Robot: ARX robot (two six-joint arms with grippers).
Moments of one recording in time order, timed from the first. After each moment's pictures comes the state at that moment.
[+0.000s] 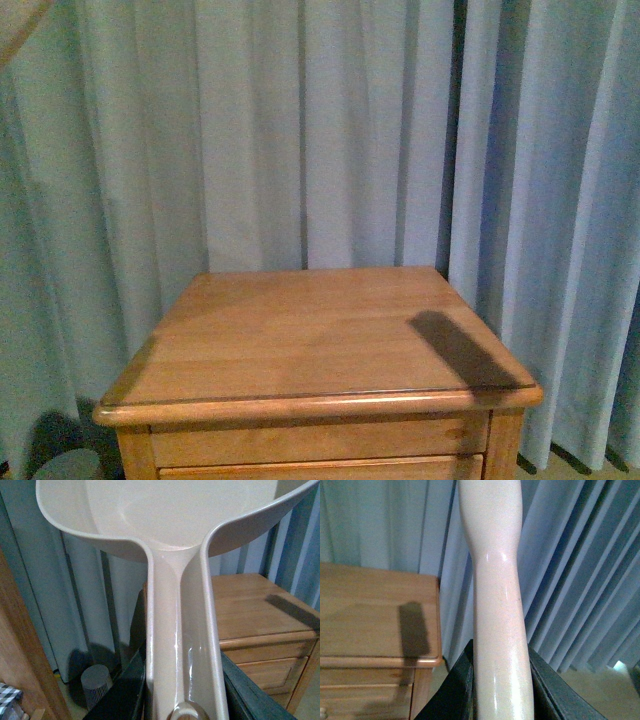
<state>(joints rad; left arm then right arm) 0.03 0.20 0.26 0.01 0.19 0.05 0.67 0.60 0.37 0.33 0.75 -0.26</state>
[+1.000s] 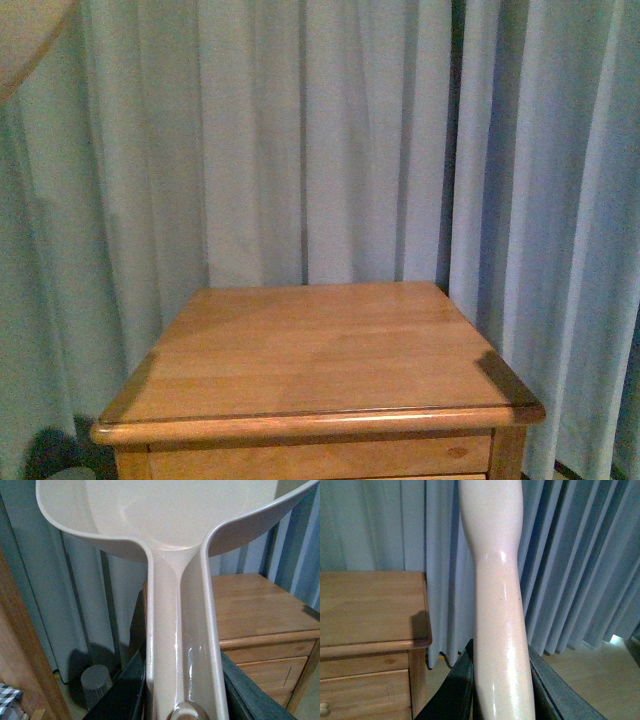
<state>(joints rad) 0.03 0.20 0.26 0.01 0.19 0.05 0.69 0.35 0.20 0.20 0.85 -0.13</state>
